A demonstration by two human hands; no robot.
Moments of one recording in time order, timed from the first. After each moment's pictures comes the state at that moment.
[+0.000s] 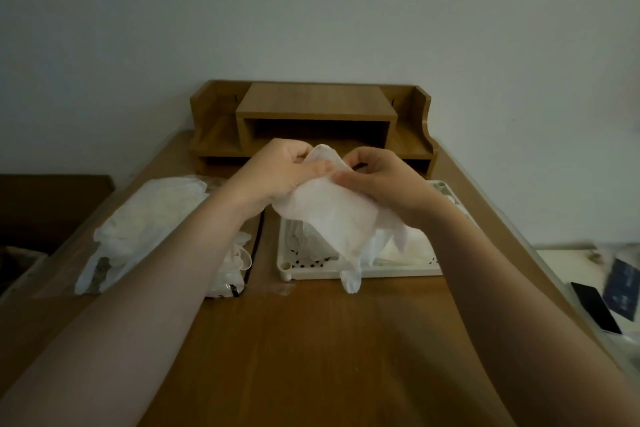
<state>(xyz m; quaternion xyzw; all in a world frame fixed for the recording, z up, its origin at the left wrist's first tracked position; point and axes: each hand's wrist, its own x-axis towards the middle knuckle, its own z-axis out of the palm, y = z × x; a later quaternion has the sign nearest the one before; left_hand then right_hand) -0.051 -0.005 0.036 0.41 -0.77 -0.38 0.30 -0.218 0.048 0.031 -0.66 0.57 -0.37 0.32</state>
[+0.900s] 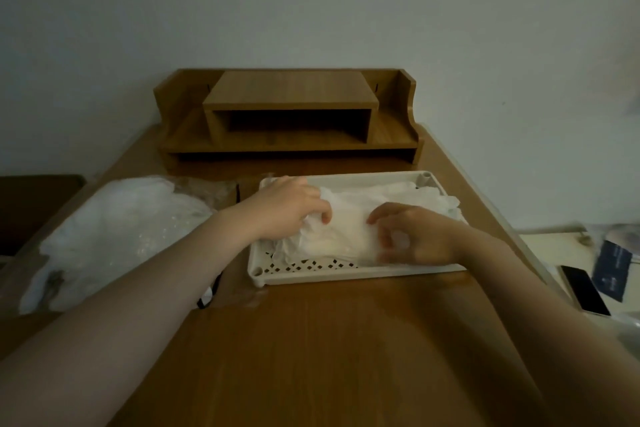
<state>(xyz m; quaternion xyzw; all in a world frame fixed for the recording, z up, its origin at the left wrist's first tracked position) -0.087 -0.042 -0.027 0.26 -0.97 0.01 -0.01 -0.308 0.064 -0.032 -0.77 0.62 -0.01 0.17</state>
